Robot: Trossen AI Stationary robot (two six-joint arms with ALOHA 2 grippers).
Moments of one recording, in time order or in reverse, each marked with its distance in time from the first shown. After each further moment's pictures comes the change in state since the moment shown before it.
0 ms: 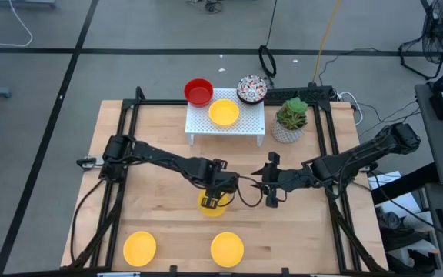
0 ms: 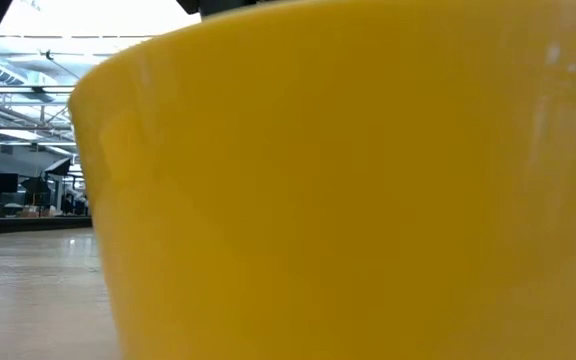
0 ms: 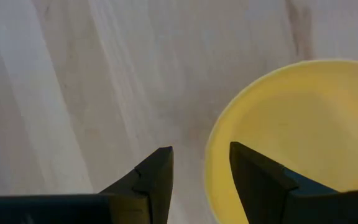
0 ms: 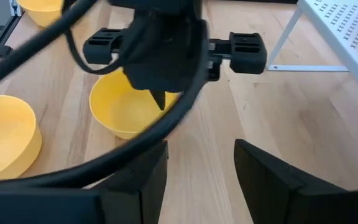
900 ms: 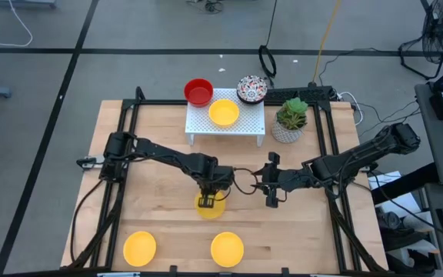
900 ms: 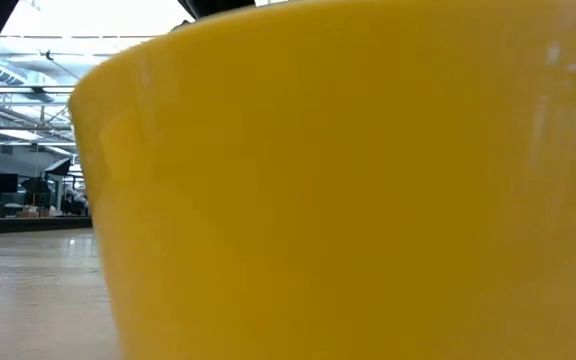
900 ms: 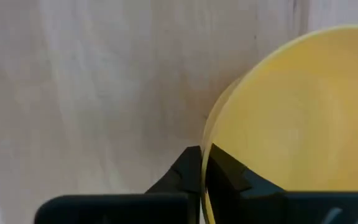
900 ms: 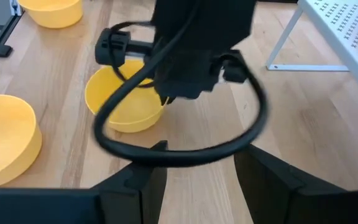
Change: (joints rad) left arm 0.063 -0.009 -0.126 0.015 0.237 -0.149; right arm 0.000 0.000 0.000 0.000 -0.001 0.000
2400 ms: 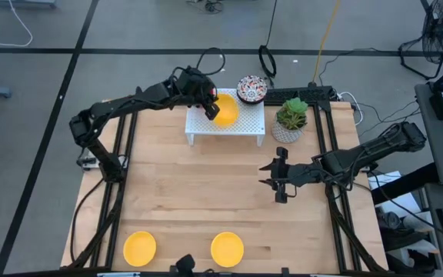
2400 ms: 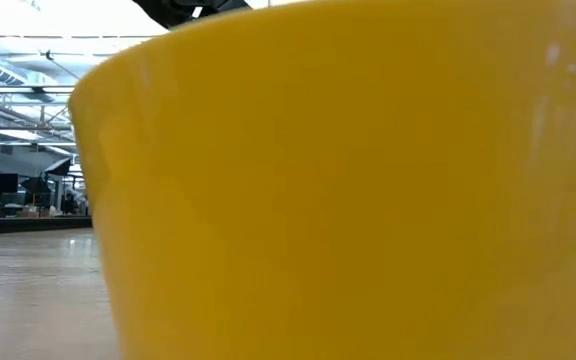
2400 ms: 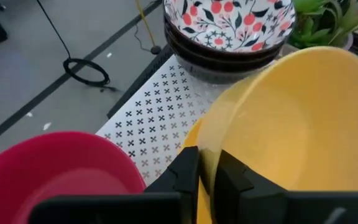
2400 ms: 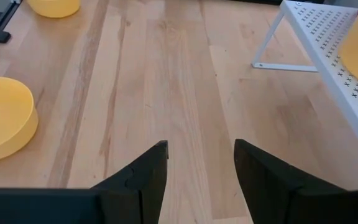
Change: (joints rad) left arm 0.628 -0.353 0.000 0.407 -0.132 -0.016; right arm -0.006 -0.129 0.000 -0.148 0.003 -0.046
